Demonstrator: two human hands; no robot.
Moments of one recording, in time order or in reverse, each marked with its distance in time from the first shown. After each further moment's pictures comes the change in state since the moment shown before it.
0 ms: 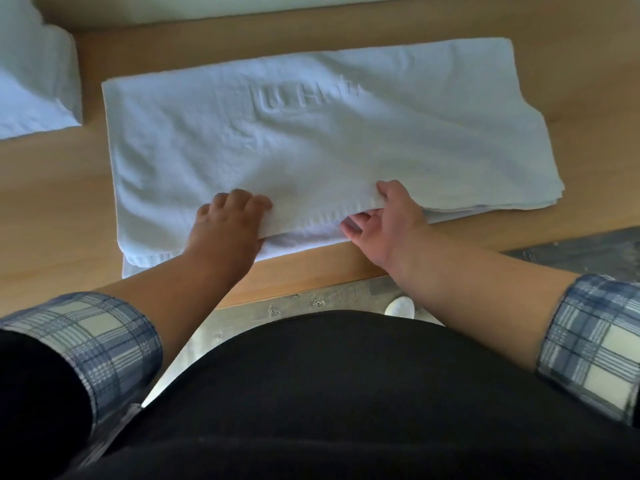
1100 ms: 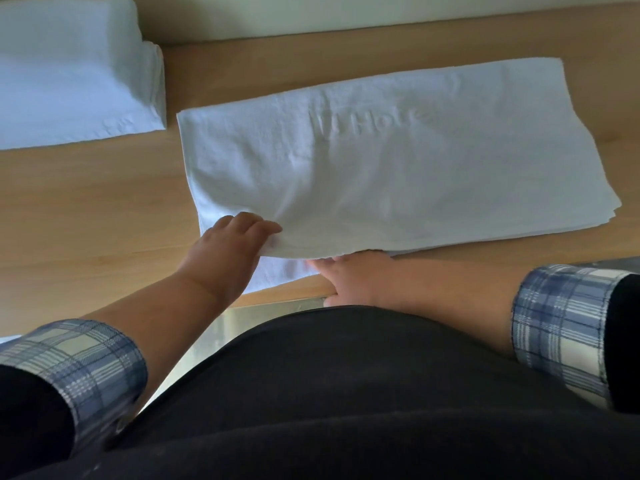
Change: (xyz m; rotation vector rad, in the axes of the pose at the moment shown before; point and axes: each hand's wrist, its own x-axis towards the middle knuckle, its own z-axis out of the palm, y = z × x) left_hand -0.068 -0.083 -0.028 -0.101 0.046 0.098; right_hand -0.002 0.110 0.017 -2.276 -0.712 -0.859
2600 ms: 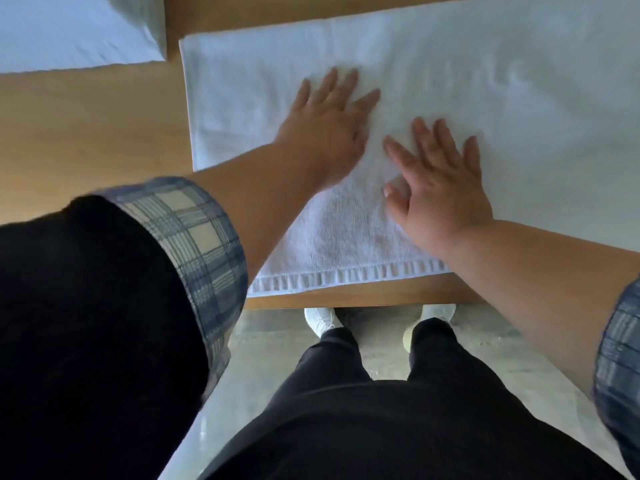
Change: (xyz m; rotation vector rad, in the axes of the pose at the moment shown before) left_hand 0.176 -0.010 0.035 -0.004 -0.189 -0.061; right_hand 0.054 0.067 -0.043 -0.135 0.288 0.374
